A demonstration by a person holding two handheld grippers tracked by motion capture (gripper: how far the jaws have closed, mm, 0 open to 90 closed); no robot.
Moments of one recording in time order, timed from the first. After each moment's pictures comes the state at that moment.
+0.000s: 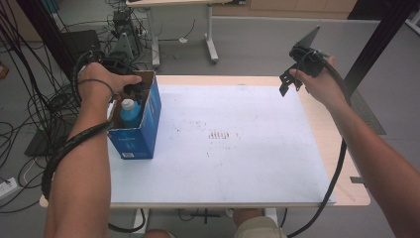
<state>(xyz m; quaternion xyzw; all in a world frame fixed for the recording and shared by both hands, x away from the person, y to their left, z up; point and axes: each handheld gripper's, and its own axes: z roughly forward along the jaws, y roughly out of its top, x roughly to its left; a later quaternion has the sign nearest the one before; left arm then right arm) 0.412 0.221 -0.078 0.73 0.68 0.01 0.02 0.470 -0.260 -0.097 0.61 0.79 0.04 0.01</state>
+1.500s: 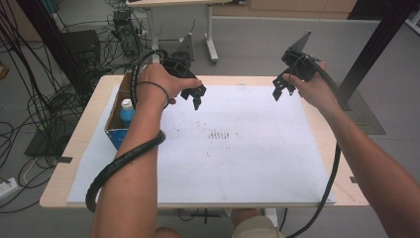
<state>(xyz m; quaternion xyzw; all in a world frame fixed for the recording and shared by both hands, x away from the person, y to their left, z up) 0.395 0.106 -0.066 0.81 0.59 -0.03 0.06 0.468 -0.245 -0.107 0.60 0.80 0.04 -0.01</state>
